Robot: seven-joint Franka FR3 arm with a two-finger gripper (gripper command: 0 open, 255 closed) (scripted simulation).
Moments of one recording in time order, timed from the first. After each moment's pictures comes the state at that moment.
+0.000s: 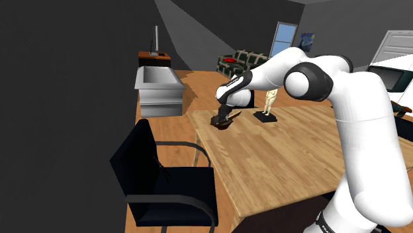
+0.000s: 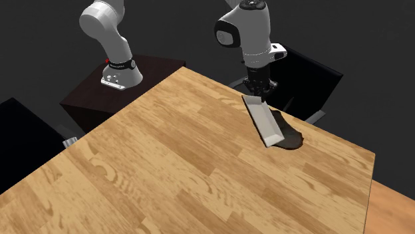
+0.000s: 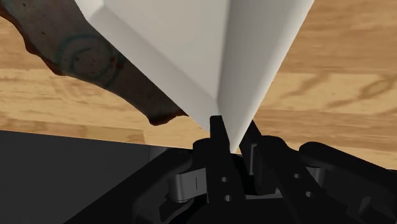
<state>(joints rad) 0.16 0.53 -0.42 -1.81 0.47 2.54 -1.68</state>
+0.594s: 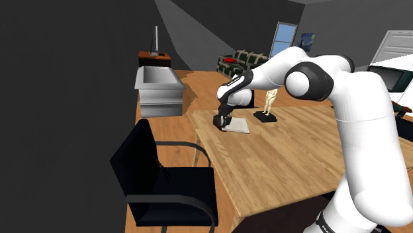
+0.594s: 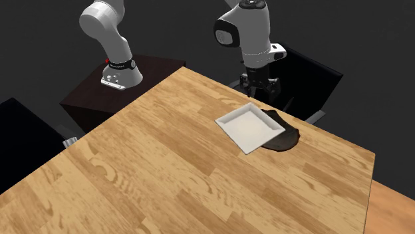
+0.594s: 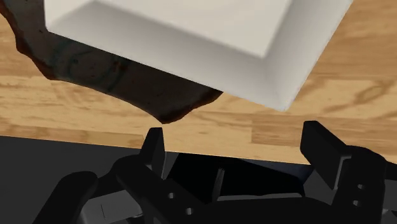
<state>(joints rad) 0.16 0.53 -0.43 -1.81 0.46 2.53 -1.67</state>
